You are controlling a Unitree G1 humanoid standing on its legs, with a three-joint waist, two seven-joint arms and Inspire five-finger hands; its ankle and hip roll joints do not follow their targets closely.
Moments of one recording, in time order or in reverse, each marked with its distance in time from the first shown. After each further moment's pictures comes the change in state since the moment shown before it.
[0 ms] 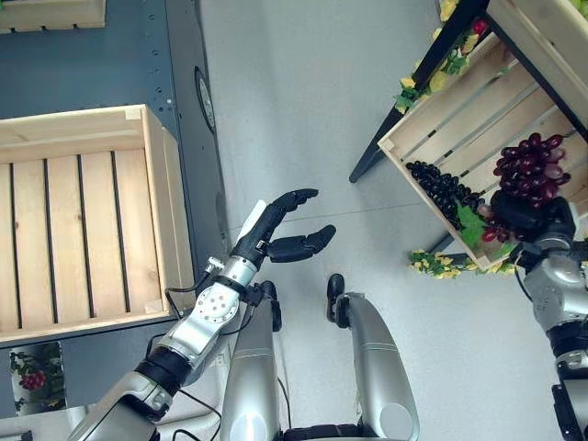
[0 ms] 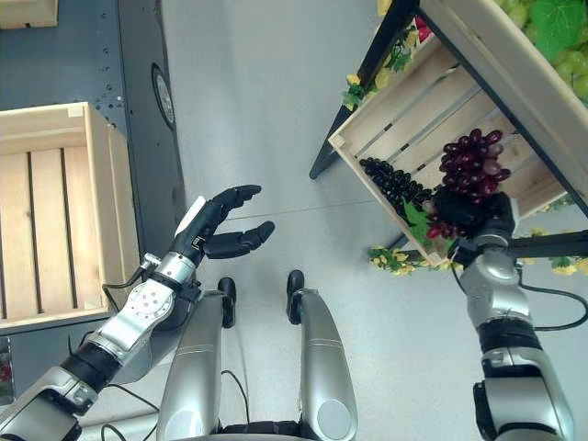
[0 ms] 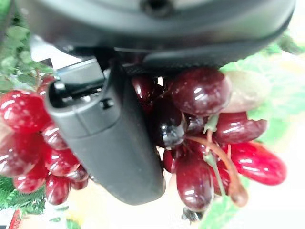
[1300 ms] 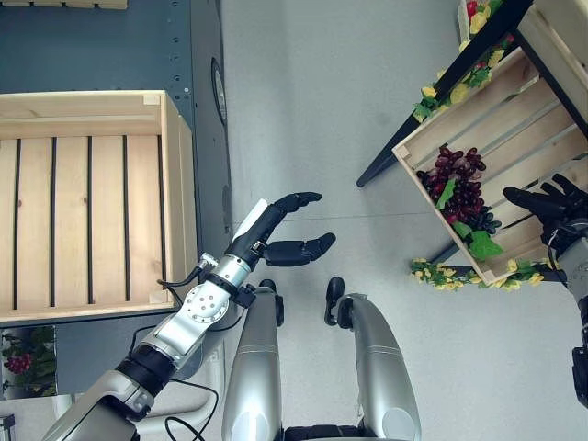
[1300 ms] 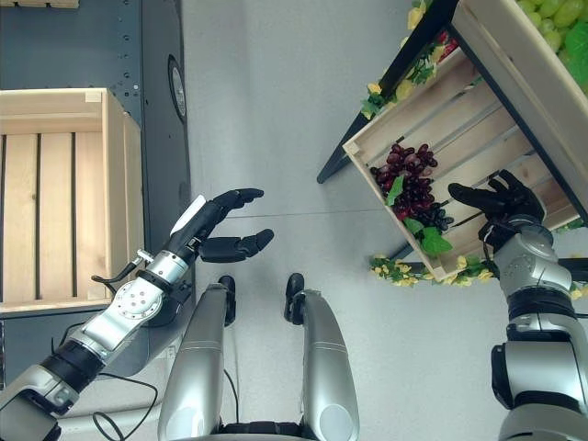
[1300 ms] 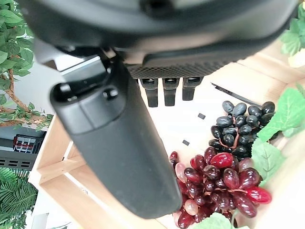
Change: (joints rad) left arm 0.000 0.079 -0.032 -0.032 -0.012 0.000 -0.027; right arm -0.188 -0.069 0.003 0.228 0.074 0.169 0.120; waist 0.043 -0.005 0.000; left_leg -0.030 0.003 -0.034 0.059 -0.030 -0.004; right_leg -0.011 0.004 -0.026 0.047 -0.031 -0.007
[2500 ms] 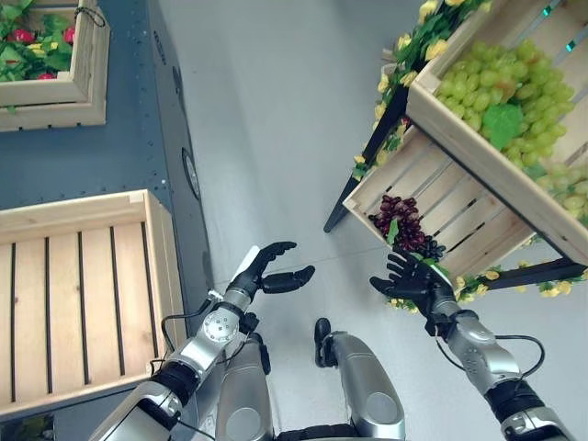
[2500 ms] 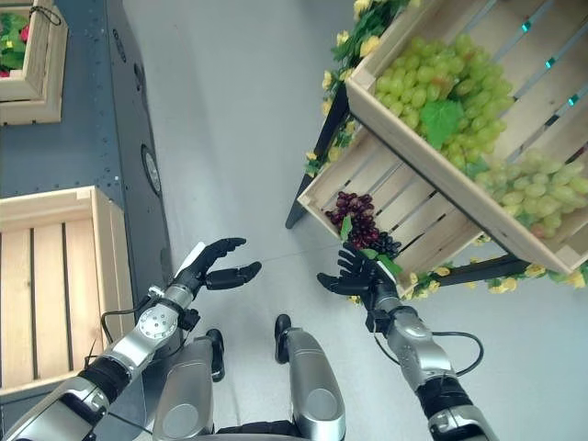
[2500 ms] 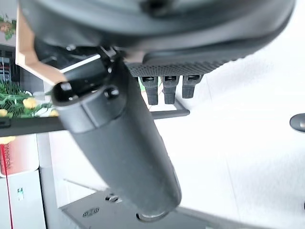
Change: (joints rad) left arm 0.056 -0.193 0.005 0.422 0.112 0.103 0.031; right arm 0.525 0.425 0.186 -0.492 -0.237 -0.103 0.215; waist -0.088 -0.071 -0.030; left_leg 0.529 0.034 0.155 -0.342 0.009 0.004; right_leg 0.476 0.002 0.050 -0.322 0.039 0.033
